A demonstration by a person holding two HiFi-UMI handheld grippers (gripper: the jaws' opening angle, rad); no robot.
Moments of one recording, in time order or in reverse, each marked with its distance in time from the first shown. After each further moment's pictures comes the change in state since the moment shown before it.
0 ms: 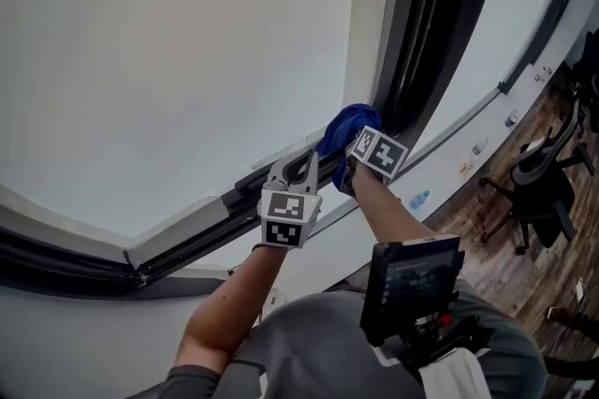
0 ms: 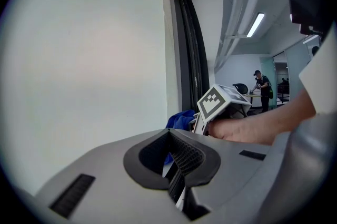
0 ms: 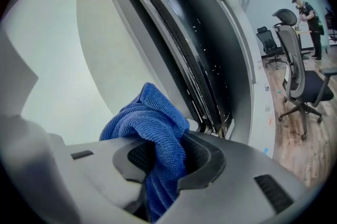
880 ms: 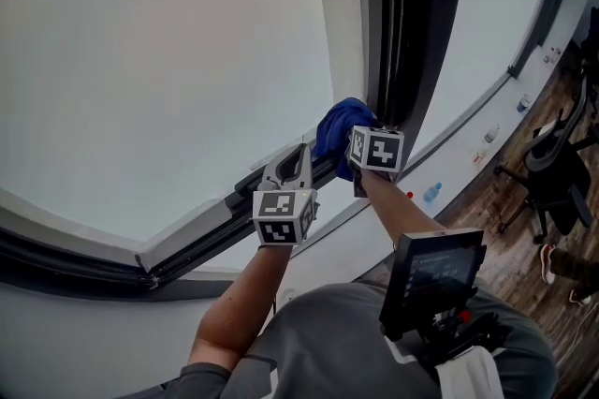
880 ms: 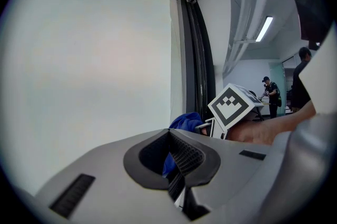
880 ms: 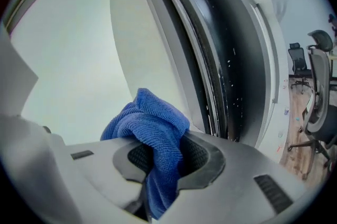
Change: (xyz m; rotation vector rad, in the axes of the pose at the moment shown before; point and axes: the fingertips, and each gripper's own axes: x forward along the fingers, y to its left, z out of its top) left arm 0.001 -0.005 0.016 -0.075 -0.042 0.068; right arm -0.021 0.019 0.015 -0.262 0.047 0.161
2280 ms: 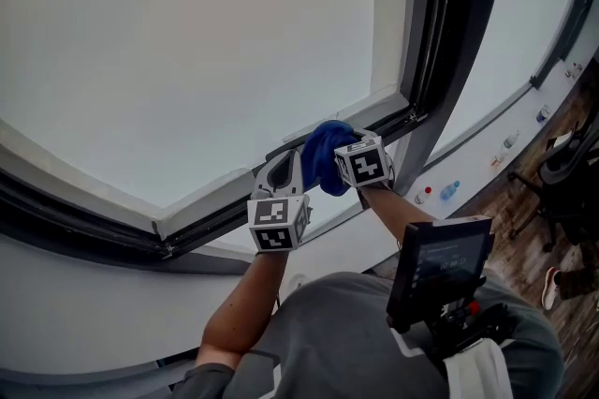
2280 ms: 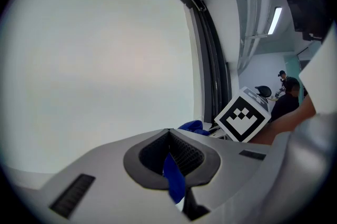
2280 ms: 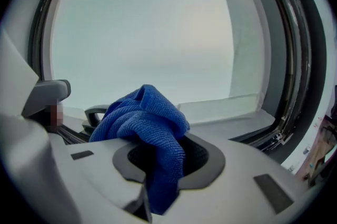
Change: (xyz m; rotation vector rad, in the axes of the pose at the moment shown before) left arm -0.097 0.066 -0.042 -0.008 0.007 0.186; right arm -0.012 0.136 -0.096 -0.384 0.162 0.278
